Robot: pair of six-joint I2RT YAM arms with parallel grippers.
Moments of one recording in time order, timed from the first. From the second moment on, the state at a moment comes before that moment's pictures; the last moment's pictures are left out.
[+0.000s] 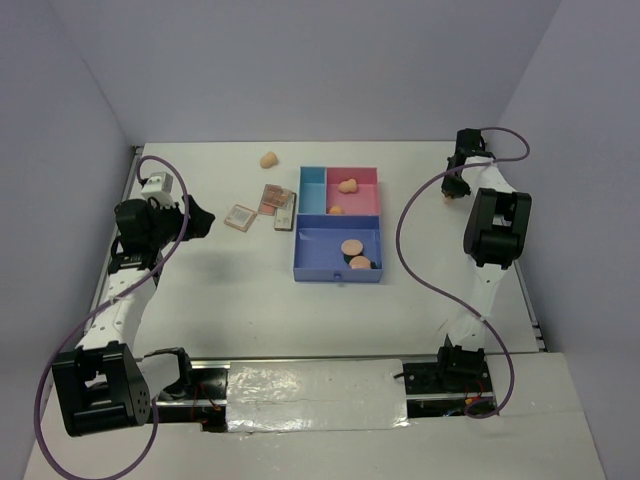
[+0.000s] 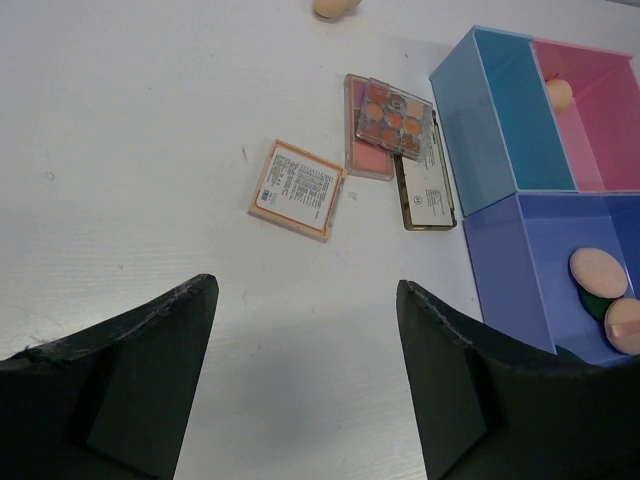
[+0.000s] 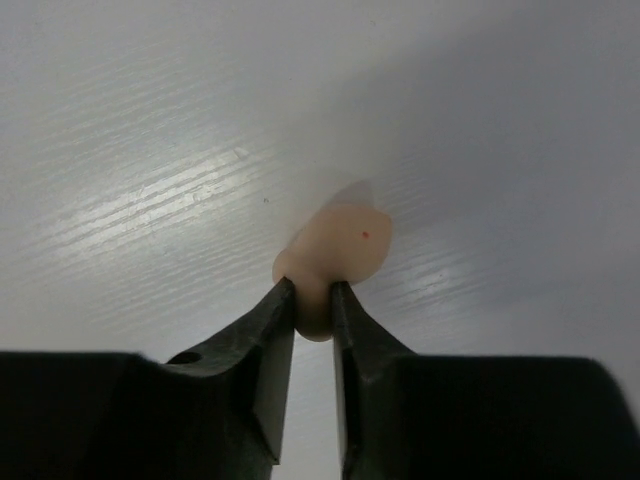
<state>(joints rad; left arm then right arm) 0.19 1.10 0.68 0.04 0.44 -0.19 -0.17 2.23 1.80 -0.57 0.14 0.17</state>
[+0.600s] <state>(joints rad) 0.19 1.11 0.68 0.04 0.44 -0.19 -0.19 2.13 1.77 -0.59 -0.19 0.12</state>
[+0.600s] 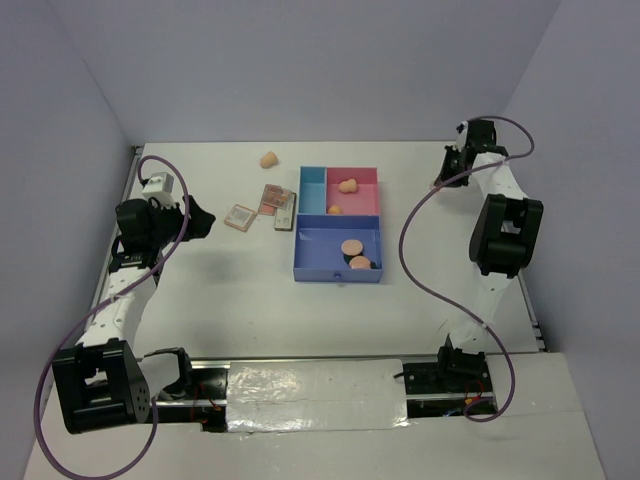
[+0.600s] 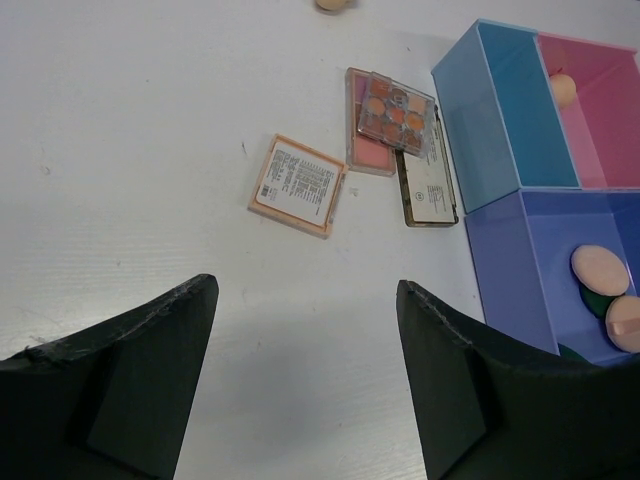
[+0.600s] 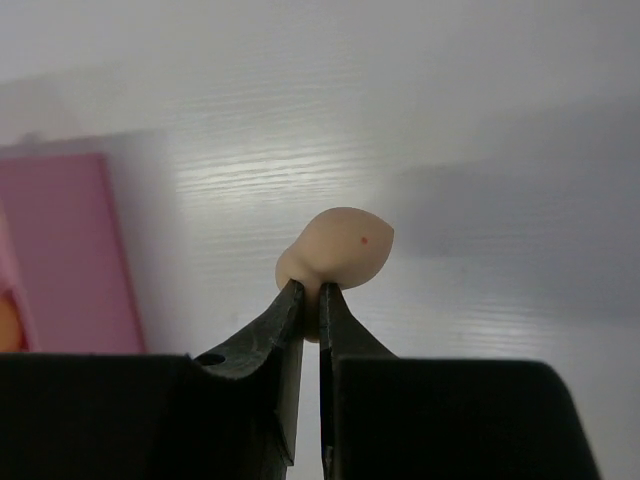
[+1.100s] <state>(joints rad) 0.19 1.11 0.68 0.04 0.44 -0.19 0.11 2.00 1.76 -0.59 -0.53 -0.06</state>
